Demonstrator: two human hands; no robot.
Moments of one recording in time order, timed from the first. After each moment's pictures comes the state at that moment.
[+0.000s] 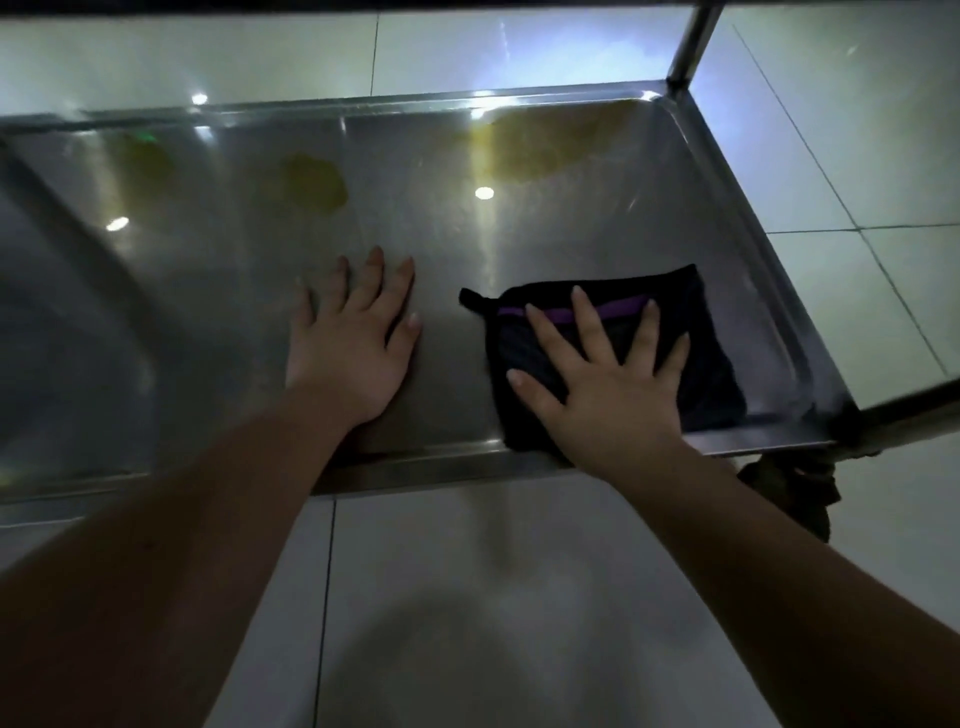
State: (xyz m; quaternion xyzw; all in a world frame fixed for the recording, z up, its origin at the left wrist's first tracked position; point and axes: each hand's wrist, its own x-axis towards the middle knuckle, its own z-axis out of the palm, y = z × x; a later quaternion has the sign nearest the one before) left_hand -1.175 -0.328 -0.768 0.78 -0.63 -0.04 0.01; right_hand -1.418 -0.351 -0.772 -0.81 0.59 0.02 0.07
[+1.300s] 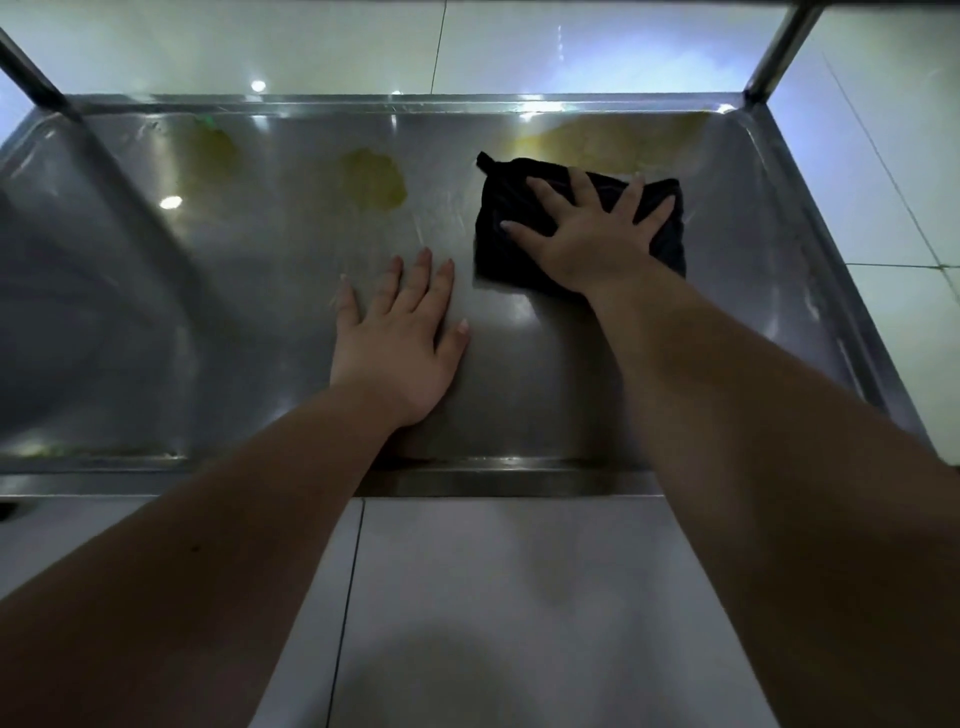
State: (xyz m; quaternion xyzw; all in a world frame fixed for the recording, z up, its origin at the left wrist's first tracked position) left_hand -1.169 -0.330 -0.772 0.78 -0.62 -0.05 0.01; right_hand -1.312 -0.505 -0.760 -0.82 0.56 0.04 0.10
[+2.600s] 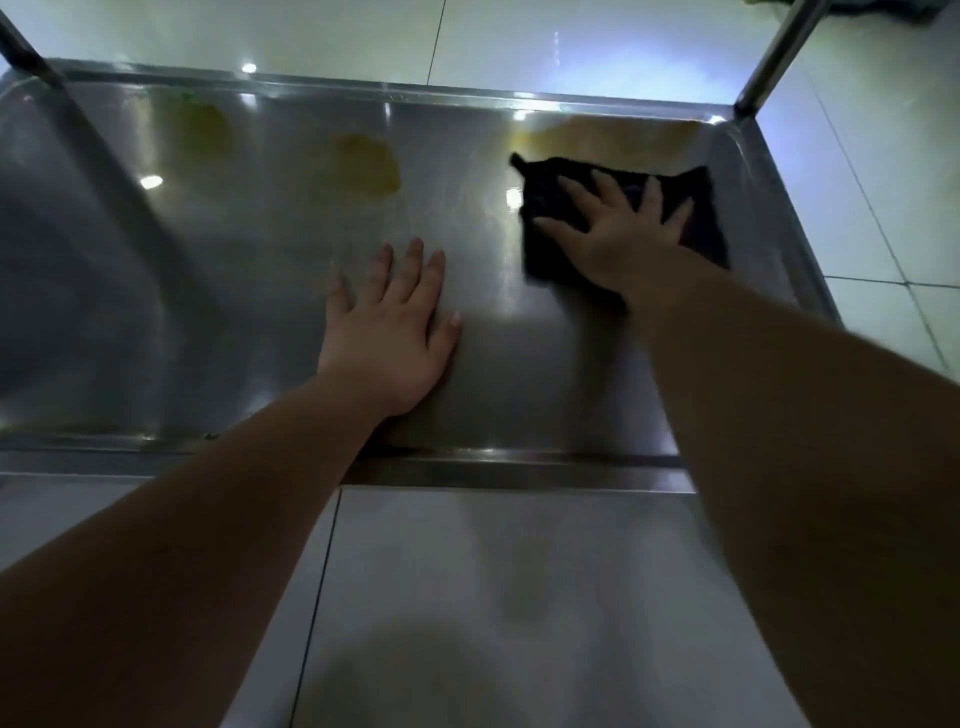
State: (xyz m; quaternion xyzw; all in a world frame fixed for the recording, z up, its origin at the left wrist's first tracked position) left_hand -1.176 -0.324 -0.774 0.78 -0.62 -0.05 0.03; right_hand -1.351 -0.518 -0.758 -0.81 0.57 0.04 0.11
